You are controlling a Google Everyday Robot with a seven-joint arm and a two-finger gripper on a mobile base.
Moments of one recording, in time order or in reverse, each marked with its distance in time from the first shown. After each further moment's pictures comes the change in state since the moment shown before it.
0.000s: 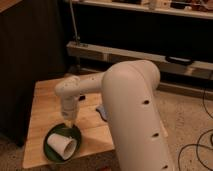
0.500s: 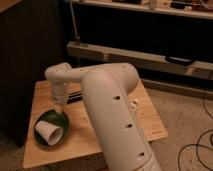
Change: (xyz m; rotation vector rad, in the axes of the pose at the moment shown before) arm -0.057 -0.071 -0.025 -0.016 -0.033 0.033
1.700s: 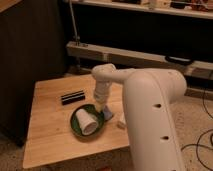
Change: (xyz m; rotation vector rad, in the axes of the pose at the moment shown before) arm 0.230 -0.053 -0.003 -0.001 0.084 0.289
